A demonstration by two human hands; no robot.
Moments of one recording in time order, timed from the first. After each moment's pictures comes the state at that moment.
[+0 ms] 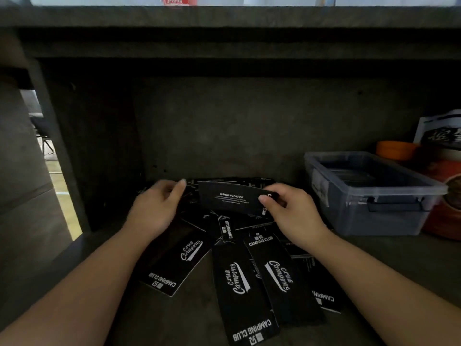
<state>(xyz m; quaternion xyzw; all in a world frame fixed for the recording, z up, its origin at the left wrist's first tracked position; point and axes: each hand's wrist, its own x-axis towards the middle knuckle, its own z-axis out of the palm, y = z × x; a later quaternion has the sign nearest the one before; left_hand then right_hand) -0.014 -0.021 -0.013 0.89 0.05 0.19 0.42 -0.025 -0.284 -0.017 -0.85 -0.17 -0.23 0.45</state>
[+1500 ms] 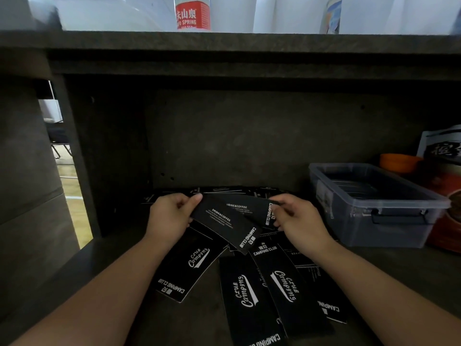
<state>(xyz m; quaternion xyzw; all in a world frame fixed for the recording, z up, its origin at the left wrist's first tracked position) -0.008 -0.036 -0.024 0.83 0.03 0.24 0.51 -0.021 -0.284 -0.019 -0.82 -0.13 -0.18 0.53</state>
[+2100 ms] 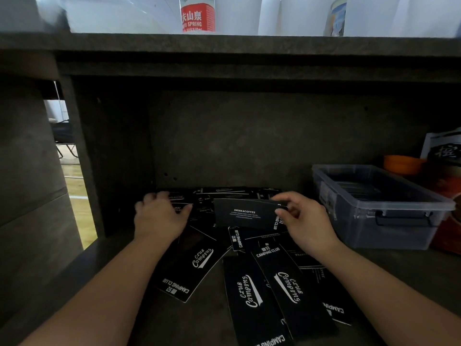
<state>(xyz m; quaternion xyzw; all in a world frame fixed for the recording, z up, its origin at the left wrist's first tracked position) -0.005 -0.015 -0.020 0.94 0.16 0.23 0.21 -0.020 -0.289 -0.018 -0.86 -0.13 -0.25 0.42</state>
